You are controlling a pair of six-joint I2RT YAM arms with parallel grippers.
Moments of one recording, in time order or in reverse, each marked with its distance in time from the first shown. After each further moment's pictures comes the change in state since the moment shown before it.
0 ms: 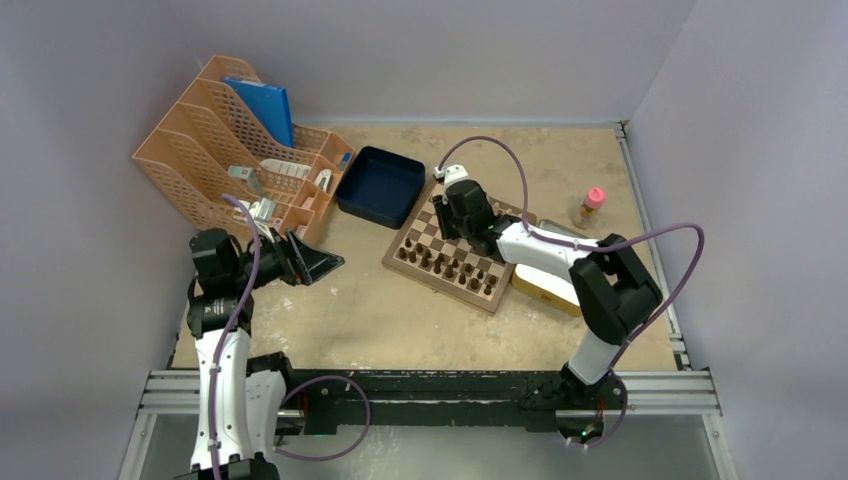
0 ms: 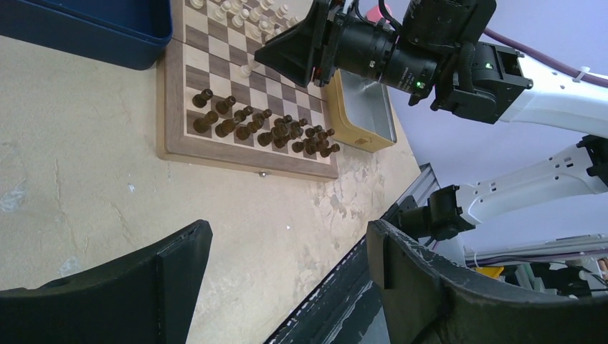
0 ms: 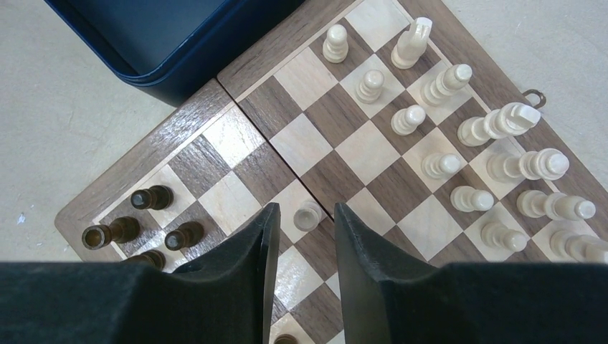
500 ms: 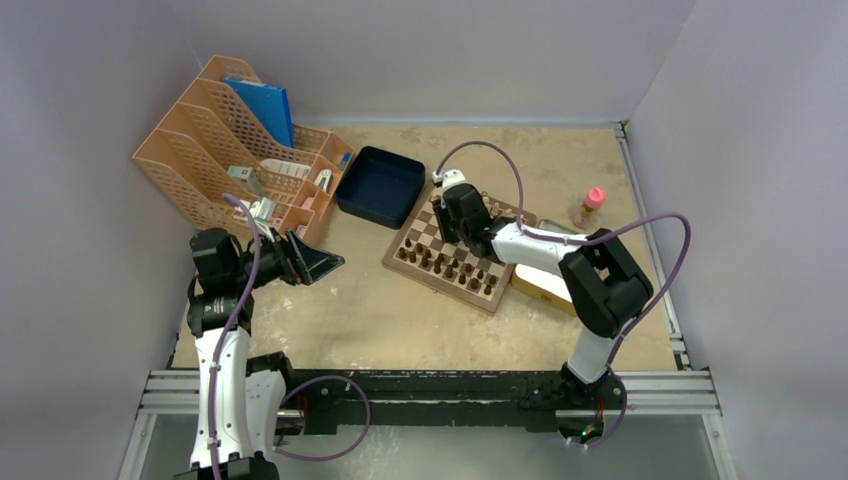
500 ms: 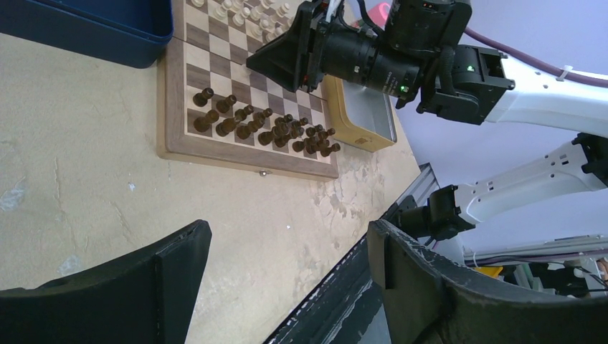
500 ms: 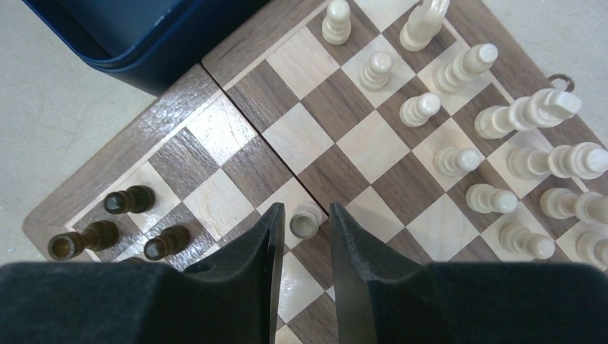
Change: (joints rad) left arm 0.000 0.004 0.000 -0.001 0.000 0.002; right arm 0.000 0.044 -0.011 0.029 0.003 0.007
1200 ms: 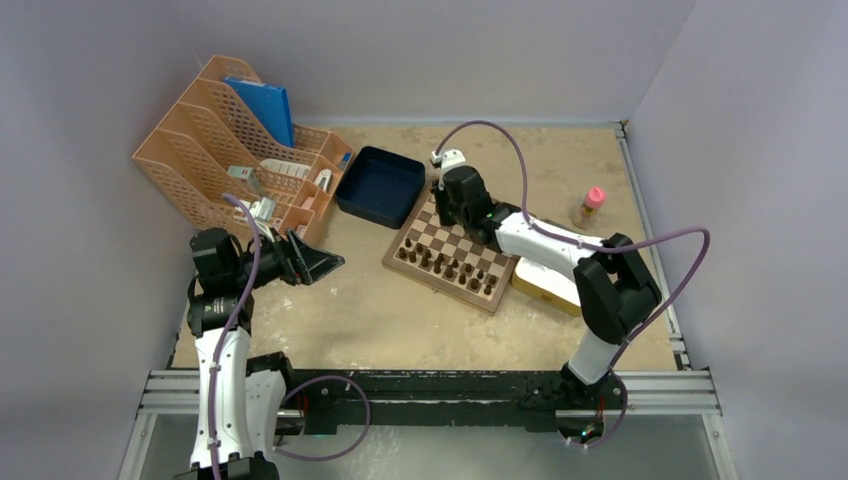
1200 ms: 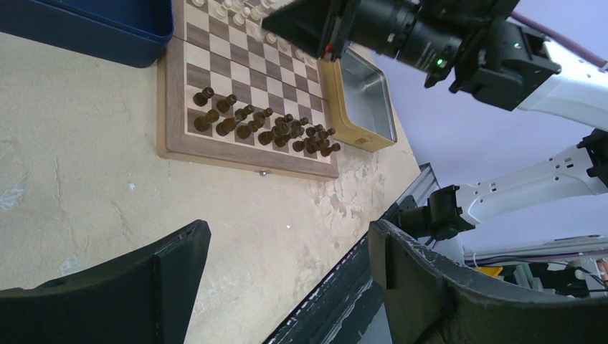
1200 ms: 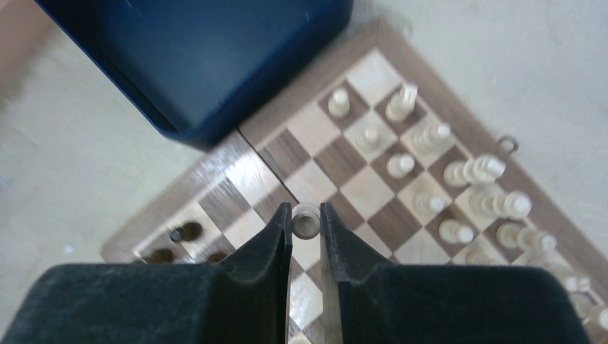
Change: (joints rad) left arm 0.000 0.000 0.000 -0.001 -0.001 0.000; right arm 0.000 -0.037 0.087 -0.077 0.005 -0.002
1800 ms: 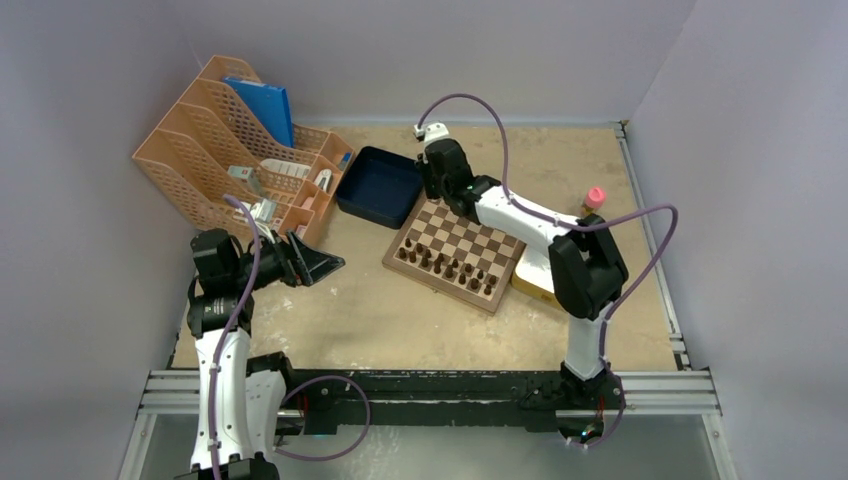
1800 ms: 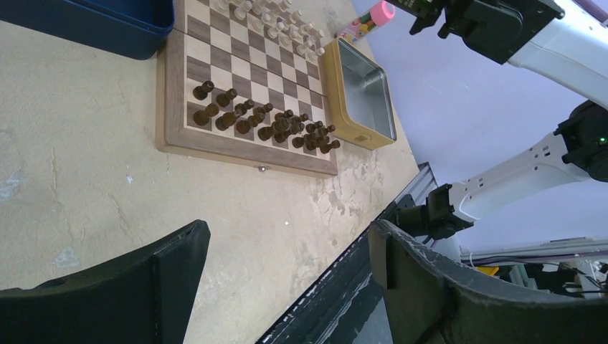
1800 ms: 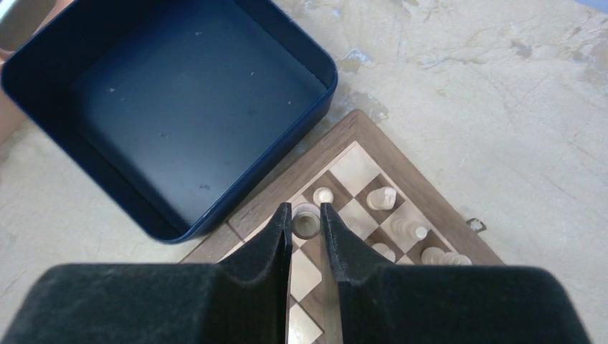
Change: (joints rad) left arm 0.000 -0.006 0.000 -0.026 -0.005 0.001; right arm -0.009 0.186 0.337 -0.080 0.063 -0.060
